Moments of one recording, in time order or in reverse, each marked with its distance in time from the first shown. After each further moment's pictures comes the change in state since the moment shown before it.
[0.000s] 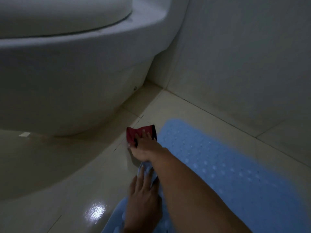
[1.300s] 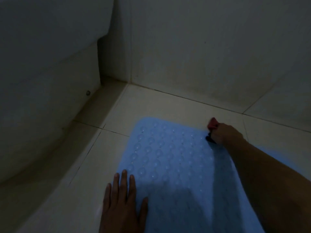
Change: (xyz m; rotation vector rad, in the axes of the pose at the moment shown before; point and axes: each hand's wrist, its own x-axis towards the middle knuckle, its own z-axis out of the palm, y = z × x) left_hand 0.064 -0.005 0.038 0.258 0.081 -0.002; right_hand -0.038 0.394 -0.047 0.018 0.112 0.797
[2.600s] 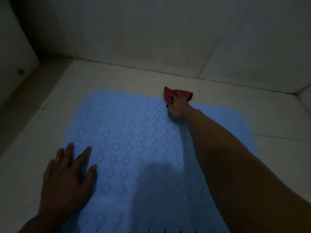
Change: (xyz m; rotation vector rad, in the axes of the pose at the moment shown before) left_hand -0.001 0.009 -0.026 -0.034 -0.232 -0.081; right_hand -0.026 0.033 0.033 0.106 0.086 -0.339
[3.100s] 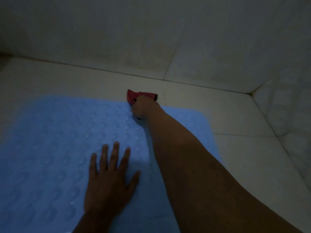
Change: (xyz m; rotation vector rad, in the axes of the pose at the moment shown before) left_hand 0.008 0.187 0.068 0.111 0.030 0.445; right_hand 0.005 0.005 -0.025 0.253 -0.072 0.167
